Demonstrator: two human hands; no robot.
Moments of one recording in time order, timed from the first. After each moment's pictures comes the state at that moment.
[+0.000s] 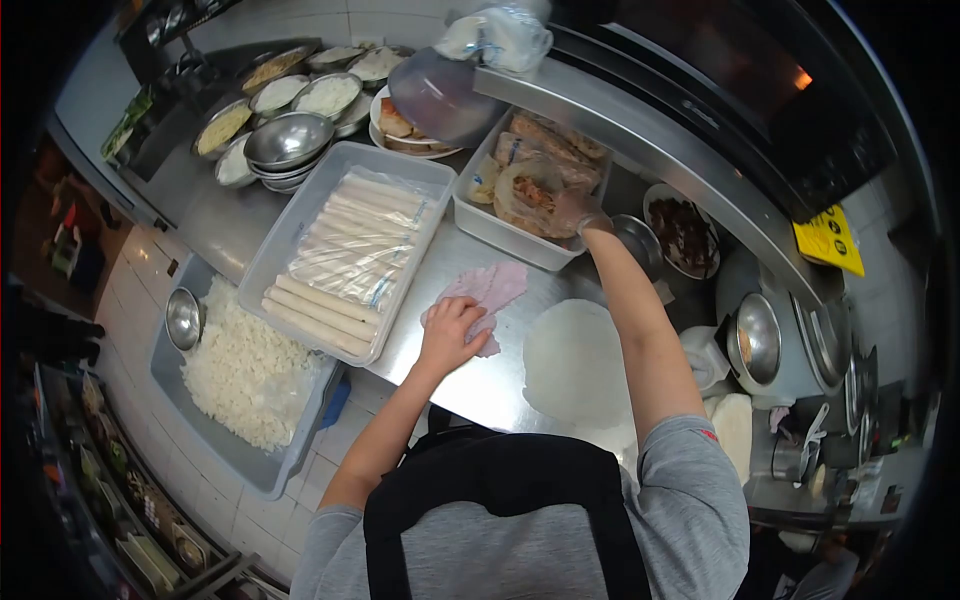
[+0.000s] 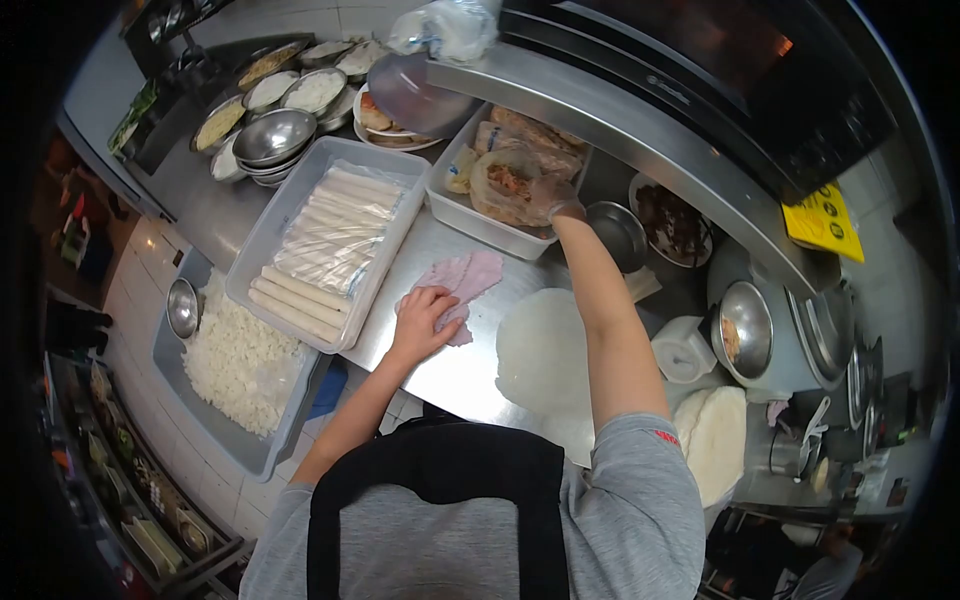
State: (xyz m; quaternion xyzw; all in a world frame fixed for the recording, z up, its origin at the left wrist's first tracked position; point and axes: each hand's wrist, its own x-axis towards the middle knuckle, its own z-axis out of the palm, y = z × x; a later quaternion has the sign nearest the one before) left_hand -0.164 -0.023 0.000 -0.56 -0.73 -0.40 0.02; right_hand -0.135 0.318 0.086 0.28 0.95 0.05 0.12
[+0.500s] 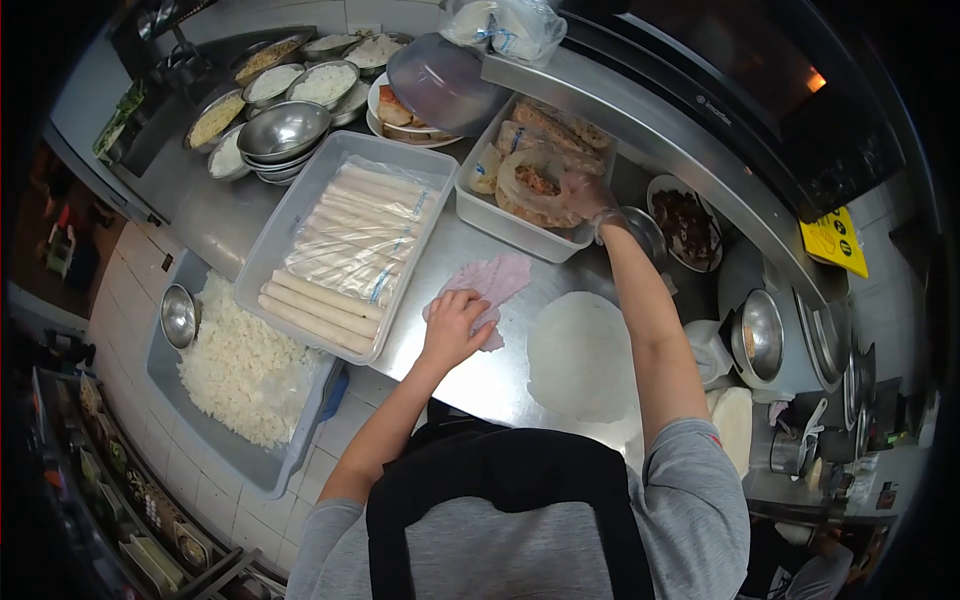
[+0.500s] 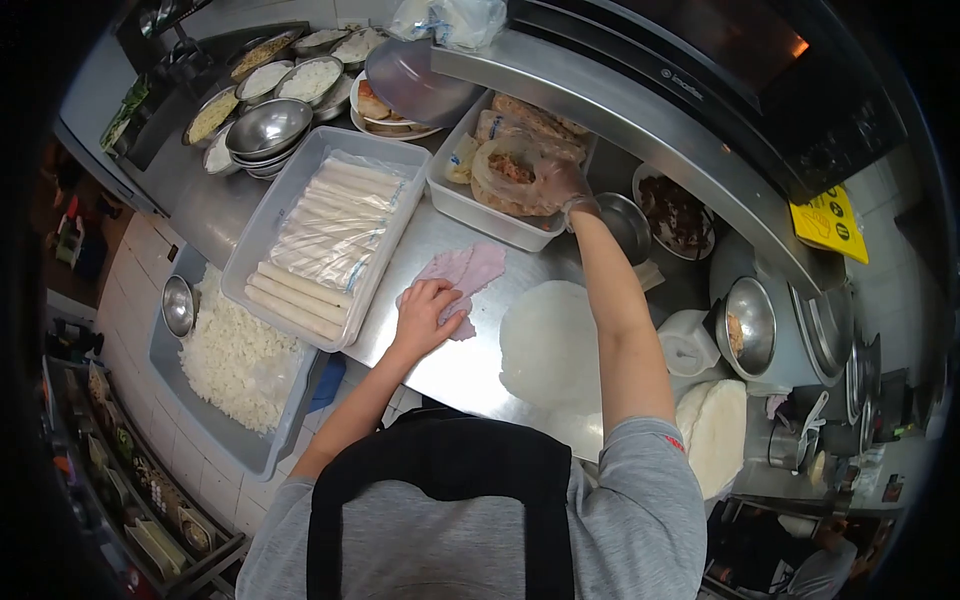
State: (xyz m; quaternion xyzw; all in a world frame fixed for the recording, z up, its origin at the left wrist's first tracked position) left_hand -0.164 -0.022 0.002 -0.56 -0.73 -0.40 0.01; right_hand -0.115 0.324 0.087 0.19 0.97 -0.02 -0.11
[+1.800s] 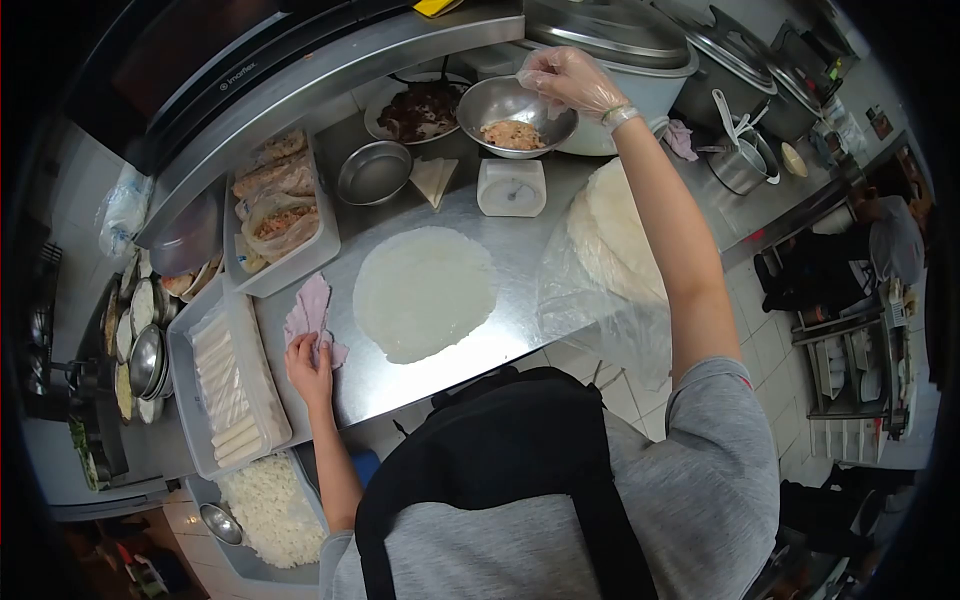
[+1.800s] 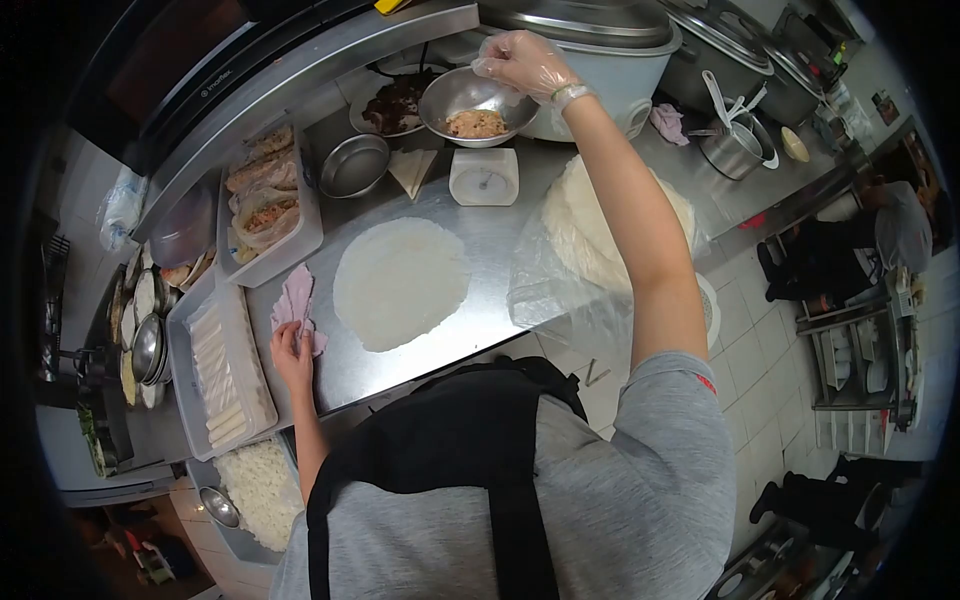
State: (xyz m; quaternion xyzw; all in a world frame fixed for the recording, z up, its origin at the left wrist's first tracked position) left_hand -0.158 -0.015 -0.008 -0.60 -0.72 -0.35 0.05; right_hand 0.303 0.258 0.245 0.44 0.77 -0.24 -0.38
